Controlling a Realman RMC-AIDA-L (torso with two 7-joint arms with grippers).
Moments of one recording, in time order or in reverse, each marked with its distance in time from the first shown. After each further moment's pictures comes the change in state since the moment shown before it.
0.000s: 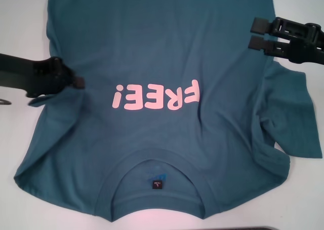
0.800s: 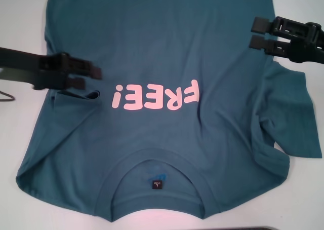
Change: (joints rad) left arm 0.014 -0.001 0.038 -0.022 -0.092 0.024 0.071; right arm 0.000 -0.002 0.000 0.000 0.000 0.005 0.000
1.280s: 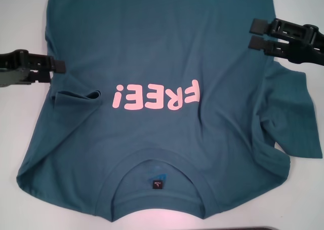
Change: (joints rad) left arm 0.094 0.065 -0.051 -0.030 -0.085 0.004 0.098; right arm -0.006 0.010 0.001 0.000 0.000 0.025 -0.023
